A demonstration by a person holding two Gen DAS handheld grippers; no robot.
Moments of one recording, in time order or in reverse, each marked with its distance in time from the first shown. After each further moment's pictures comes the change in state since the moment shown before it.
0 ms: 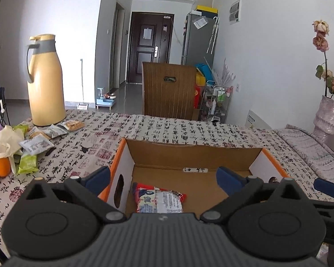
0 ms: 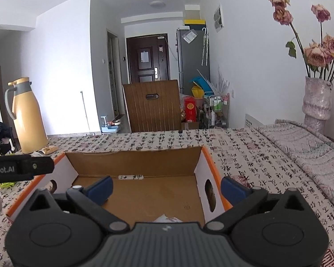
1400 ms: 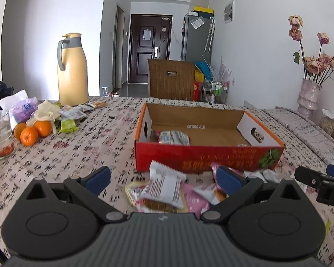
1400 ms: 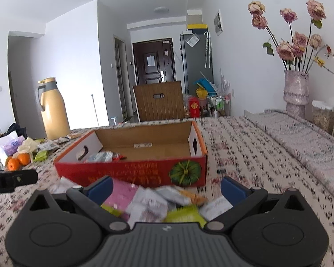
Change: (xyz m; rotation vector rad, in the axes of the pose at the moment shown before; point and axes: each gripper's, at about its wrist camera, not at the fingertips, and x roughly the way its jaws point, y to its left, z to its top) left arm -0.147 0.029 -0.102 0.025 0.005 0.002; right arm -0.153 -0.018 -0.085 0.019 -0.009 0.047
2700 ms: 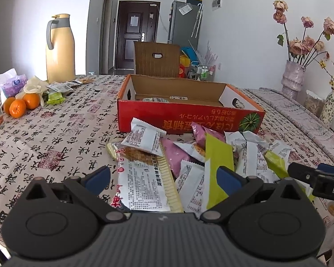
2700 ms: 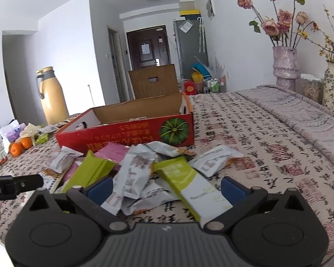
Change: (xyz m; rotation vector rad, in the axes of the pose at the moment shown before) left arm -0.015 -0.009 -0.047 0.011 0.072 -0.081; right arm -0.031 -0.018 -0.049 0.050 0.069 -0.015
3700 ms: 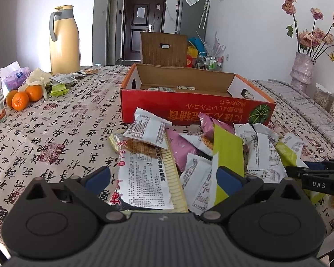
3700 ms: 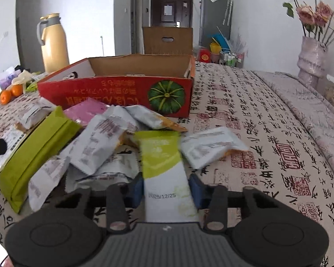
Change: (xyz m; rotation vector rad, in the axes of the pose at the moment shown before) left arm 0.016 -0.004 -0.001 -0.003 0.052 0.048; right arm 0.065 -0.020 0.009 -0.205 0.218 0.026
